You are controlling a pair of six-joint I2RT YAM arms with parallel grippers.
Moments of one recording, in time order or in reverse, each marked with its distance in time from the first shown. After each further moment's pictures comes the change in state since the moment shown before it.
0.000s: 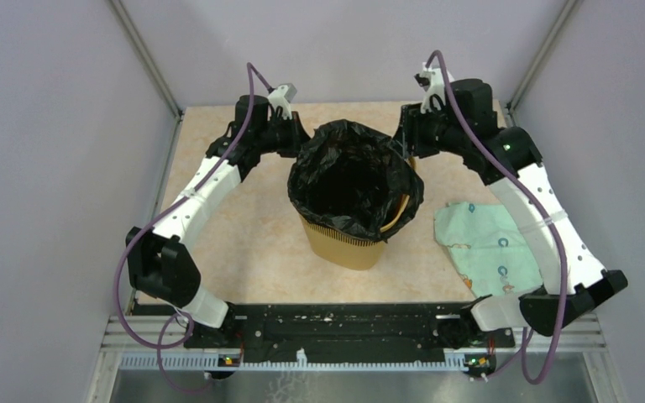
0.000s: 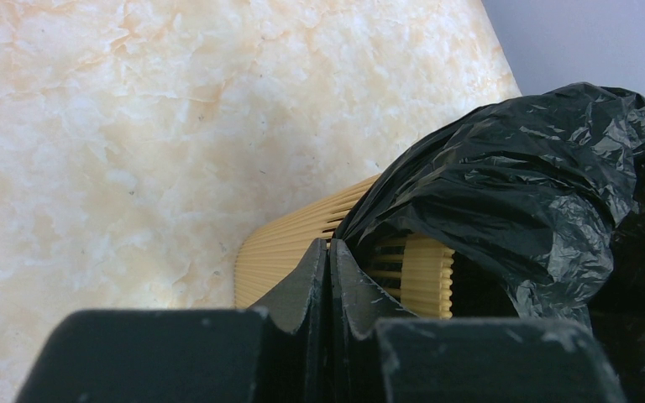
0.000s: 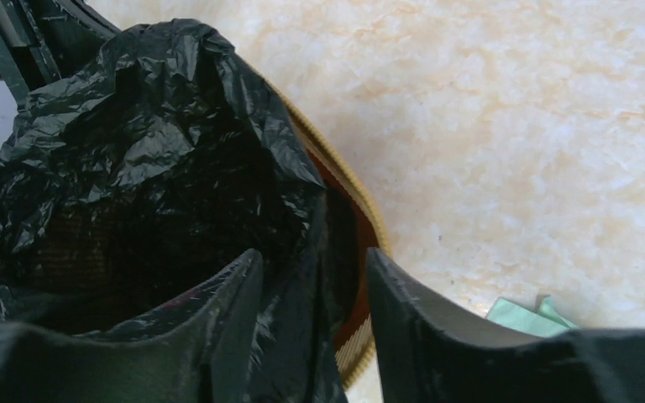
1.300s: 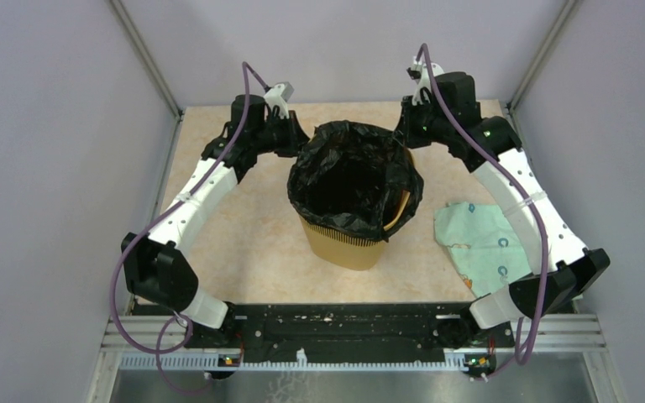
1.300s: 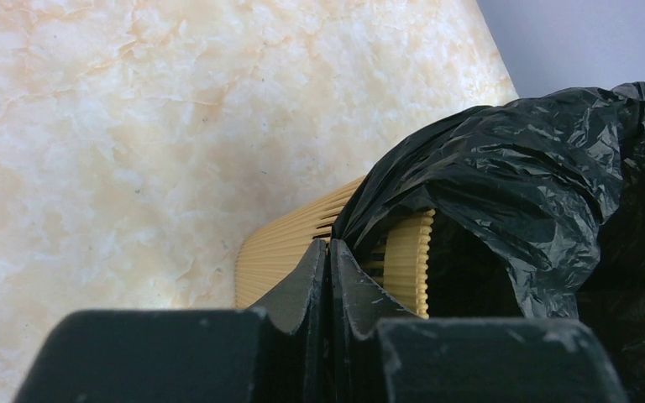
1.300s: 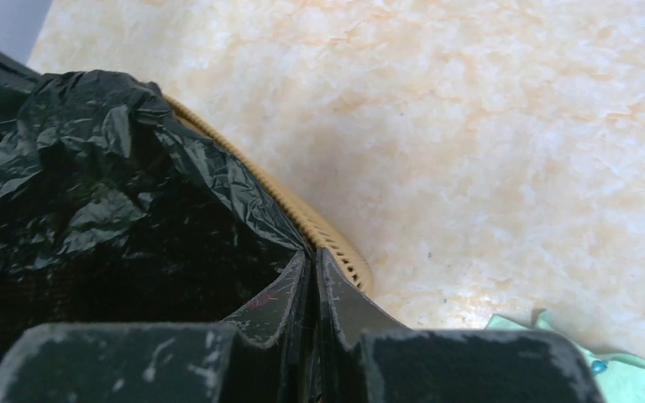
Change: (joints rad) left arm 0.004 -0.030 0.001 -0.021 -0.010 0.003; right arm -0.001 0.120 0.033 0.046 0.042 0.017
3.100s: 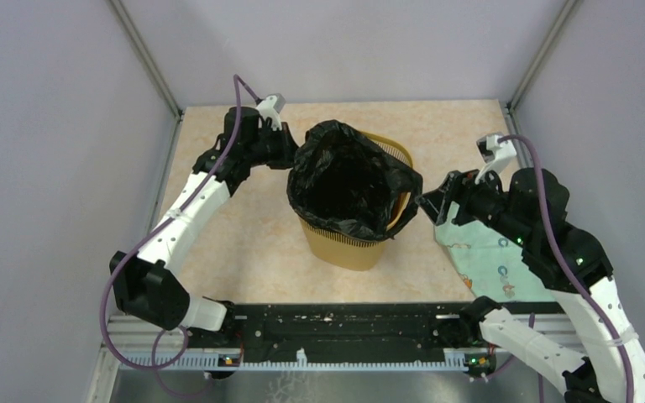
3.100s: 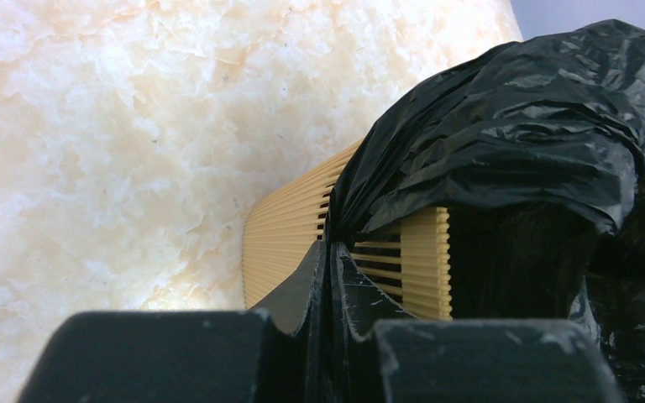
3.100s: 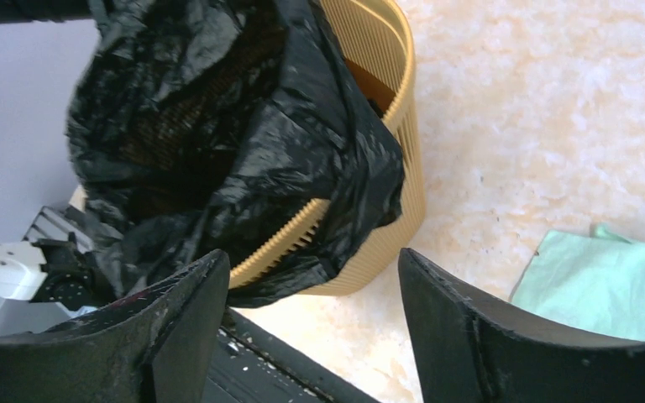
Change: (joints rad) left arm -0.001 -0.114 -0.097 -0.049 -0.062 -0.017; right arm 0.077 -0.689 -0.457 -0.004 -0.018 0.129
